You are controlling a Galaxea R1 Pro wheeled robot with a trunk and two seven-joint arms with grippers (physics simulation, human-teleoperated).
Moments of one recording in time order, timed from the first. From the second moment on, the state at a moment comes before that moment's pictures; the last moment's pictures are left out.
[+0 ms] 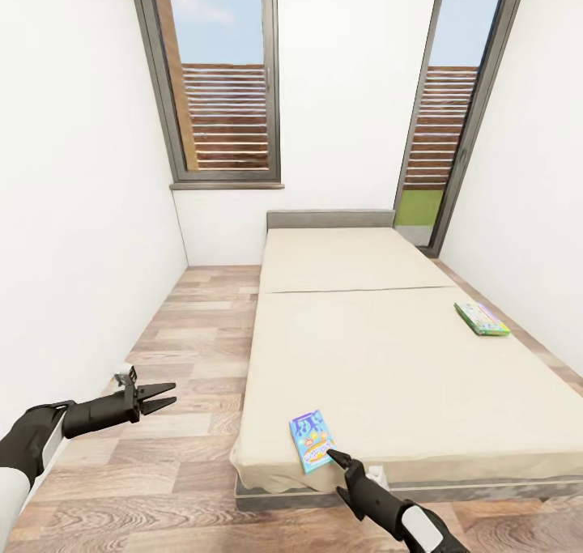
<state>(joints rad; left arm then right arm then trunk) -0.70 0.37 0.31 -0.52 -0.03 0.77 -1.57 -0.49 0.05 -0.34 -0.29 -0.66 0.49 0.57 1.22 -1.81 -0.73</state>
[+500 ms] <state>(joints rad) -0.70 0.37 0.31 -0.52 -0.03 0.77 -1.57 -0.50 0.06 -0.34 -0.29 -0.66 0.49 0.57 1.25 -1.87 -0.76</state>
